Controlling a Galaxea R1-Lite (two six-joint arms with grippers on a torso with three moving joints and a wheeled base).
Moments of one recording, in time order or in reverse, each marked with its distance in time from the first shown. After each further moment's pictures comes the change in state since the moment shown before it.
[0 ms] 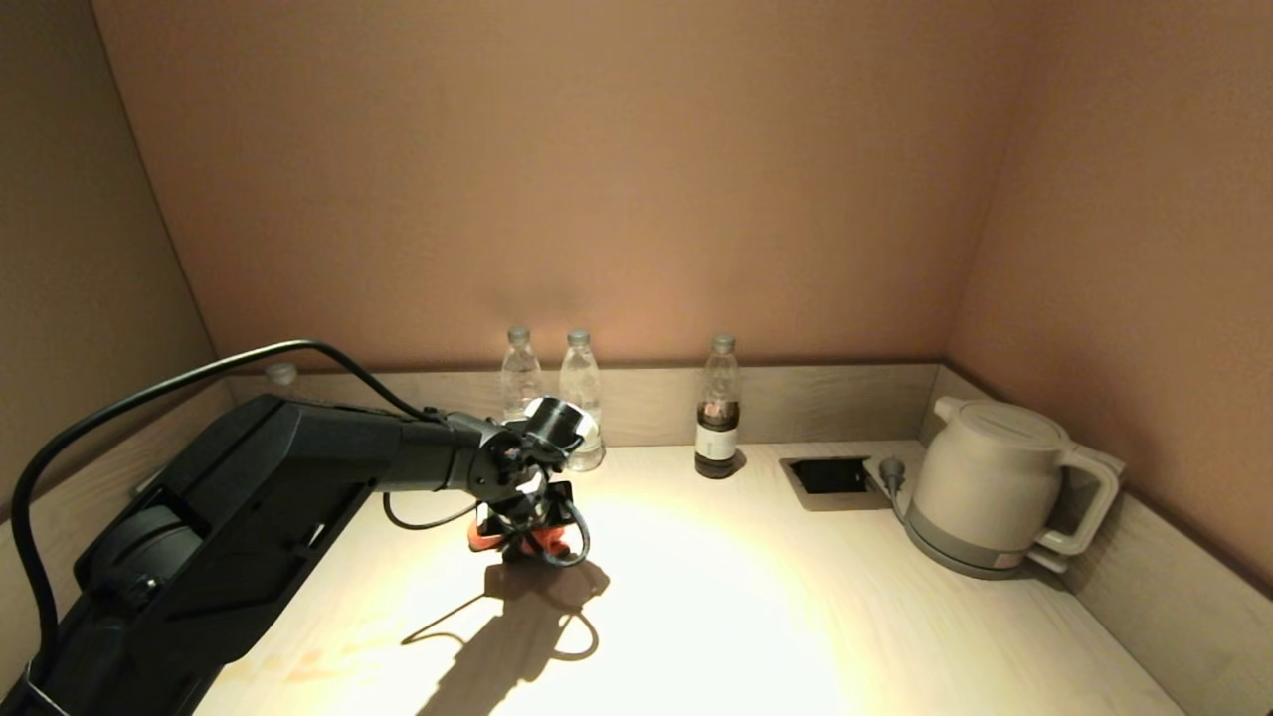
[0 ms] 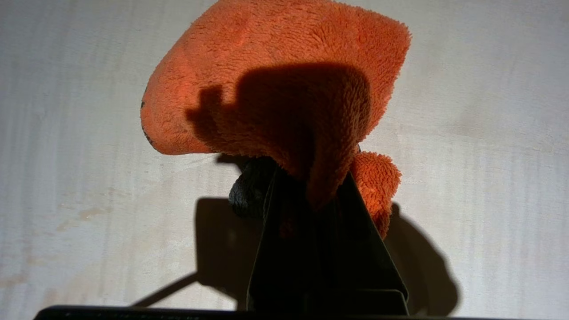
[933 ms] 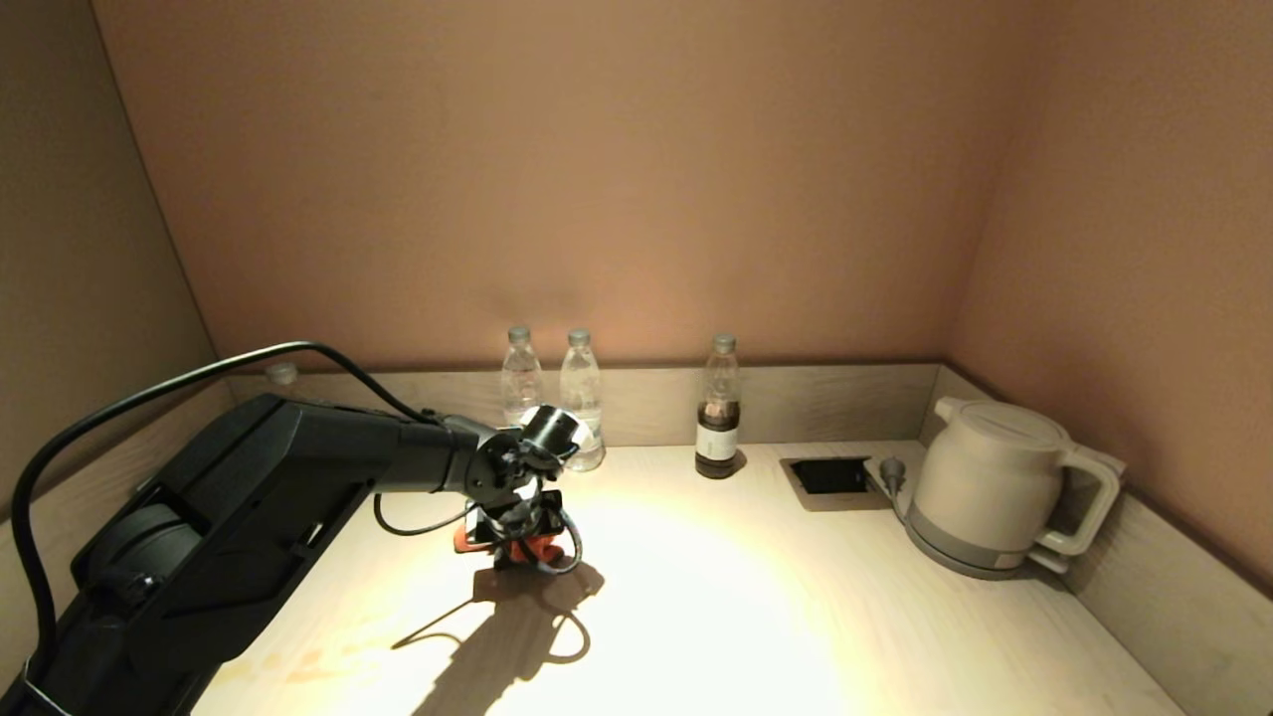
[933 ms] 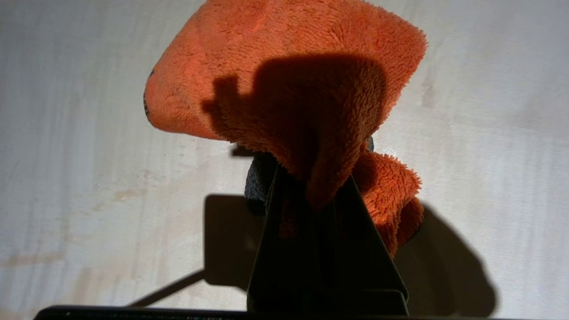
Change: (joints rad) left arm 0.003 -0.004 0.026 0.058 0.040 -0.020; right arm 0.000 0.000 0.000 0.000 0.000 0.000
